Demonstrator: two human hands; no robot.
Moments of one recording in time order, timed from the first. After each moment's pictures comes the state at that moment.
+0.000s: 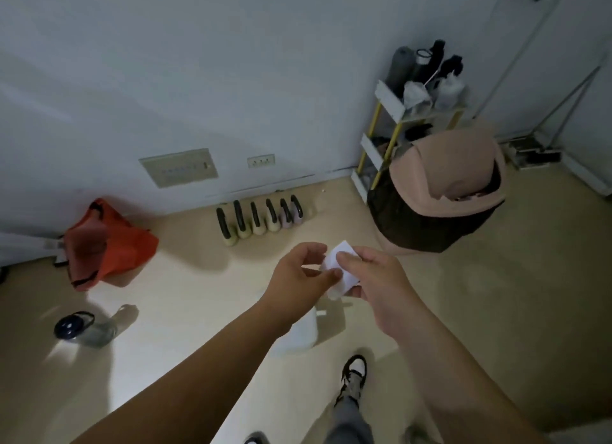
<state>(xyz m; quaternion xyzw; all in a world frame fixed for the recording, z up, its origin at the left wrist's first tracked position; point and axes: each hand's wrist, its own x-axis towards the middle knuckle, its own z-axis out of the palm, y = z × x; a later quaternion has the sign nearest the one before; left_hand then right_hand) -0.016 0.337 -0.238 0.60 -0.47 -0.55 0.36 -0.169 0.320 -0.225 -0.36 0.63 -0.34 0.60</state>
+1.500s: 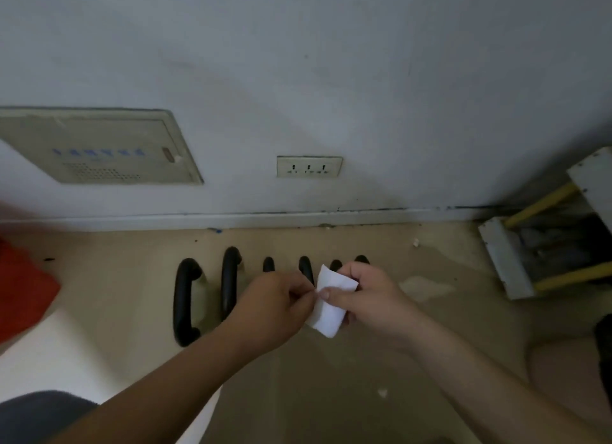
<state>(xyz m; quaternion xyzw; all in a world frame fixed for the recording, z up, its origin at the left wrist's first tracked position) 0.241 -0.256 -0.827 0.67 -0.60 -0.37 0.22 0.060 -0.323 -0.813 -0.55 0.55 -0.11 0.62</state>
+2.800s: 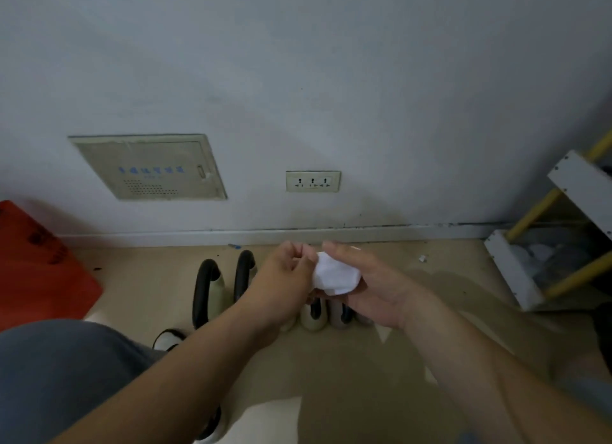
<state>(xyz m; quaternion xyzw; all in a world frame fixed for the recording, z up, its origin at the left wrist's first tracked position) 0.173 -0.197 -0.775 0.67 -0.40 -0.45 0.44 0.027 -0.281 -0.793 -0.40 0.35 -0.20 0.82</state>
